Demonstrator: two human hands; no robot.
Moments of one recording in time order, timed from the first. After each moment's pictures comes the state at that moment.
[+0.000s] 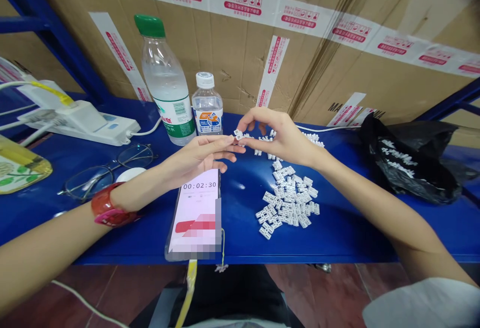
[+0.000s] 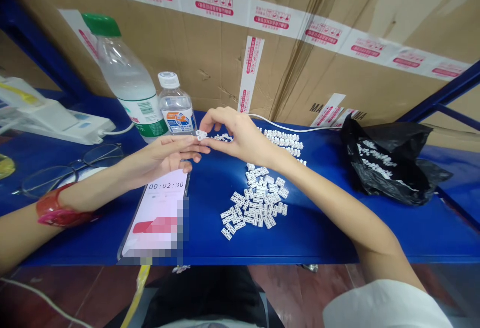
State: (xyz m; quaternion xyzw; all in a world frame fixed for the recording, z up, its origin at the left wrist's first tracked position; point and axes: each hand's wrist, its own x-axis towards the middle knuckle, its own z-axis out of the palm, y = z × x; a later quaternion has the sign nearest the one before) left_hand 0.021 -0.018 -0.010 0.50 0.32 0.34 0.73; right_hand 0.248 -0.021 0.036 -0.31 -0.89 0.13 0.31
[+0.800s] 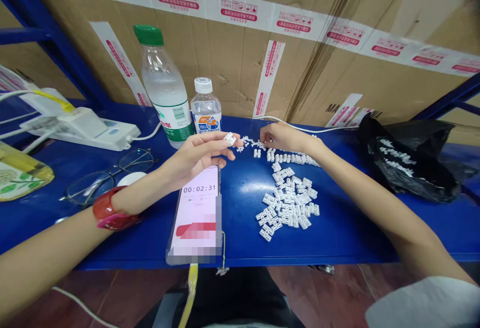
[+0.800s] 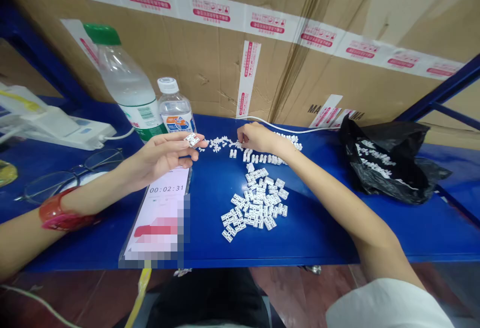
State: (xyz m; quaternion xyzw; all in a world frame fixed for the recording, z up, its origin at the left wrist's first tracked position) left_hand 0.015 -0.016 -0.012 0.53 0.26 0.40 0.70; right_hand 0.296 0.033 0.012 -0.50 -0.86 0.08 0.01
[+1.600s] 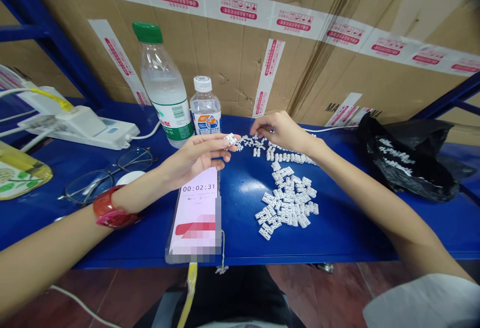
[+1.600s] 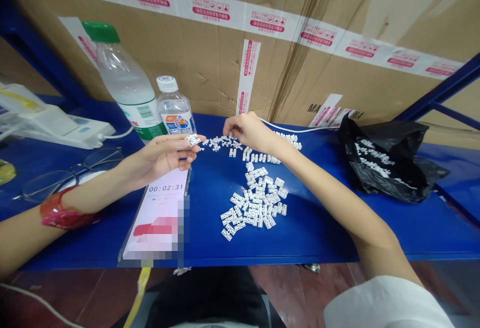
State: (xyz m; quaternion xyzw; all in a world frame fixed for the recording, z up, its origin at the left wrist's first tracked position) left_hand 0.021 -0.017 -0.008 0.46 0.30 0.39 0.74; right_hand 0.281 0.026 0.019 -0.39 -0.89 0.09 0.20
